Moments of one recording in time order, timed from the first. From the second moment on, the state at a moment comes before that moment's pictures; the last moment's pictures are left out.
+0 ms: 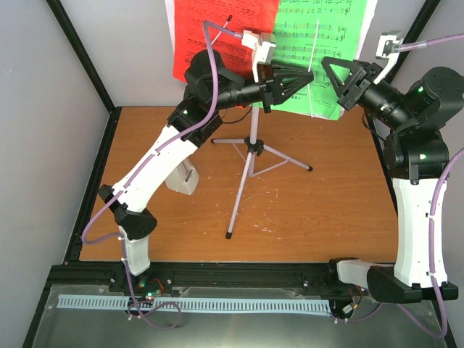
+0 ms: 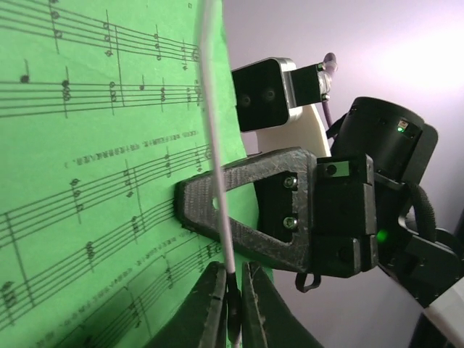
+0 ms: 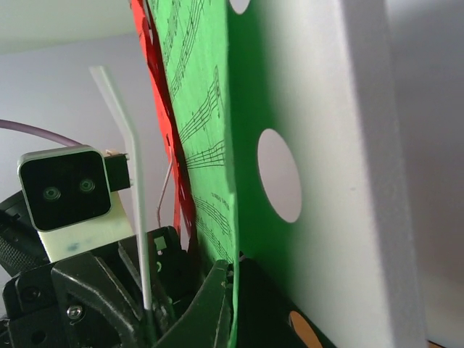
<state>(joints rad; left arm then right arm) -0.82 1.88 2.32 -0.11 0.69 -0.42 0.07 1.24 1.86 -0.38 -0.77 0.50</state>
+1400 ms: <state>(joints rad) -0.82 1.80 2.09 -0.04 0.82 -0.35 0.07 0.37 1.08 -0.46 0.26 0.49</state>
